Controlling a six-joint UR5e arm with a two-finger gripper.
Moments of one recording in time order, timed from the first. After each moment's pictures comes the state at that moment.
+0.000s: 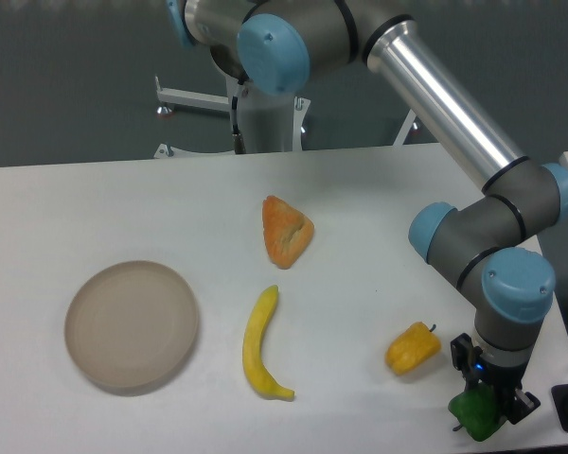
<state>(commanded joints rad) 2.37 -2.61 -0.57 -1.24 1.56 1.51</state>
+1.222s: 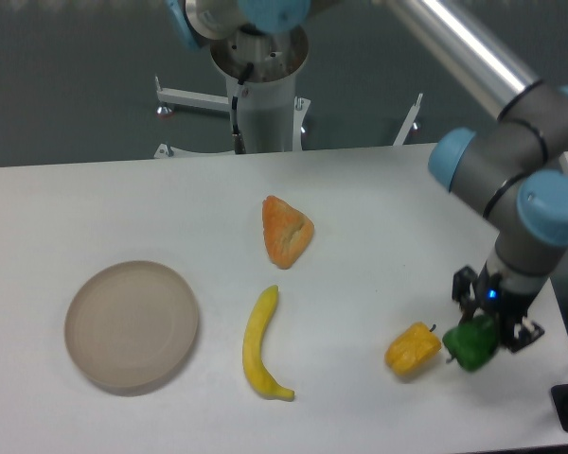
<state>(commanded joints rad) 2.53 -2.25 -1.05 -1.31 1.45 1.67</state>
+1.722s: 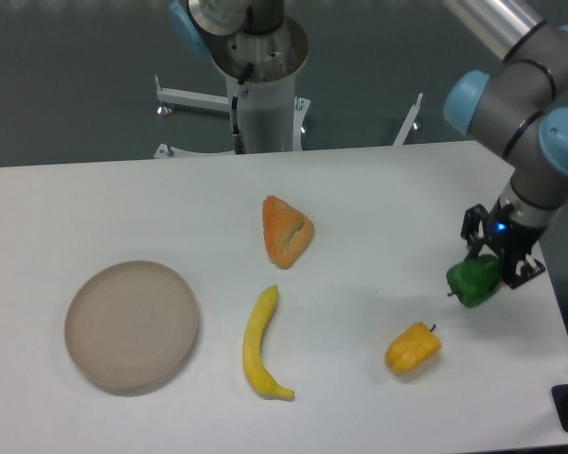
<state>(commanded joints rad) 2.59 -2.12 -1.31 -1.30 1.42 1.79</state>
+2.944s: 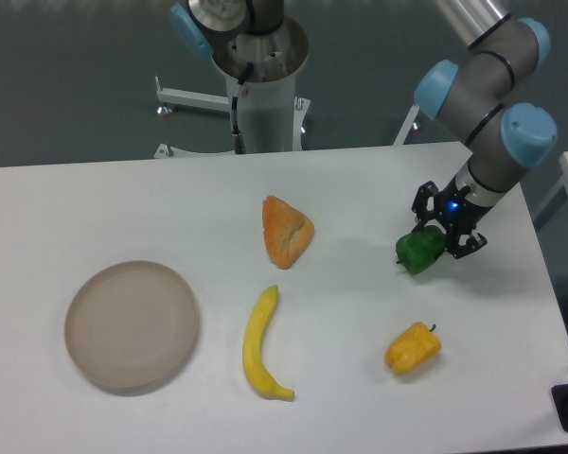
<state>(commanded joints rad) 2.61 -2.08 -1.46 -1.28 1.36 1.71</state>
